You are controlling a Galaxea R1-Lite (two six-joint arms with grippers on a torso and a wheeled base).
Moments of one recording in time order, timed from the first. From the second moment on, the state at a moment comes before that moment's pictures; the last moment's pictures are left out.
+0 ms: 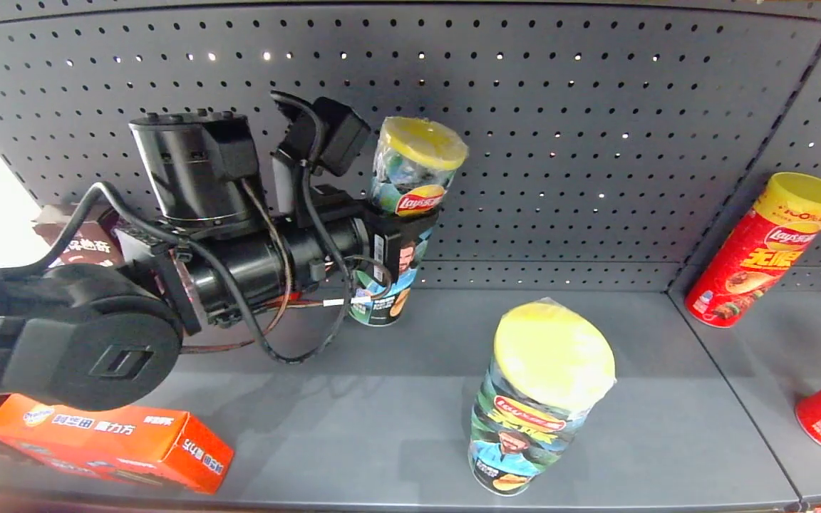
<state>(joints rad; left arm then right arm) -0.56 1.76 -1.08 -0.68 -0.24 0.10 0.31 0.00 -0.04 0.03 0.04 -0.11</state>
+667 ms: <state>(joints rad) -0.57 1.99 -1.21 -0.91 -0.29 -0.05 0.31 0.00 -0.04 0.03 0.04 -0.11</state>
